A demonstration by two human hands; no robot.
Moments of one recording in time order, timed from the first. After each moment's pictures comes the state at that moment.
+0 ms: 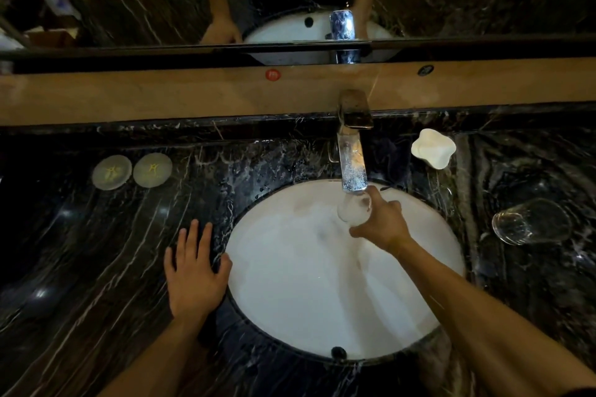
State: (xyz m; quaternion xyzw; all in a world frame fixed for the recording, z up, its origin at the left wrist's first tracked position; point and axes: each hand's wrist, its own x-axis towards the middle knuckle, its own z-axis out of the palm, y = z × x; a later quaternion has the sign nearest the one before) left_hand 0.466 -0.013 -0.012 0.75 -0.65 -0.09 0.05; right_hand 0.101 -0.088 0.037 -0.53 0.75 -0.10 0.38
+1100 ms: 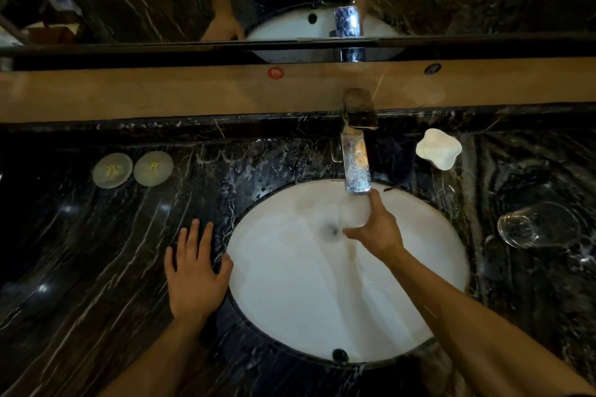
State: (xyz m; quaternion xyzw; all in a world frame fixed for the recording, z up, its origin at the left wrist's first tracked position) left_hand 0.466 -0.014 -0.014 0.75 -0.65 -0.09 0.05; right_hand 0.111 -0.078 0.017 -0.51 0.73 -0.22 0.40
